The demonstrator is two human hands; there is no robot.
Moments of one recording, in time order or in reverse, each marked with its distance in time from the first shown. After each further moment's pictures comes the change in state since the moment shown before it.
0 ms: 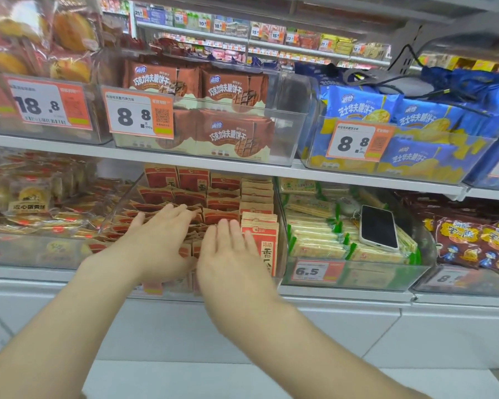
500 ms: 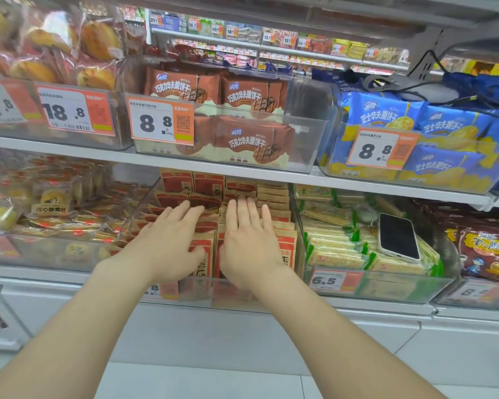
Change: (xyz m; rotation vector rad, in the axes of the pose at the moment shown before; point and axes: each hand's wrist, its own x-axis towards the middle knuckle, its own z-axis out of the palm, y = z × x) left_hand 0.005 -0.021 0.004 -0.099 0.053 -0.028; right_hand 0.076 0.029 0.035 -0.031 0.074 0.020
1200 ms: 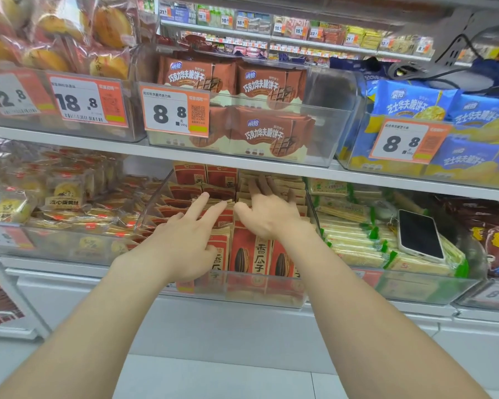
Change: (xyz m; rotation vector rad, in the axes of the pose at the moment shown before) left_hand 0.007 -0.009 0.009 -0.033 -0.042 0.063; right_hand 0.068 0.038 -0.003 0.248 -0.138 0.145
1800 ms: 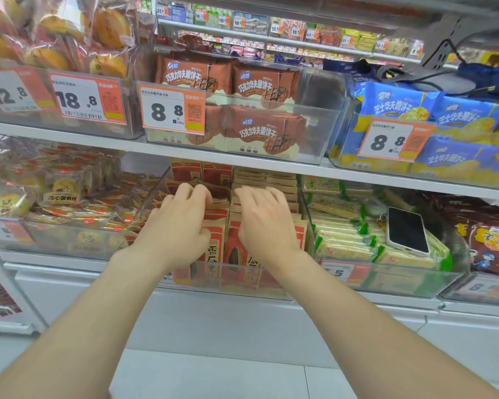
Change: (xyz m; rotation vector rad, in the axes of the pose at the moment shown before) left_hand -0.014 0.020 -0.011 -0.019 0.269 -0.050; right_hand -0.059 -0.009 0.018 -0.128 0.644 -0.350
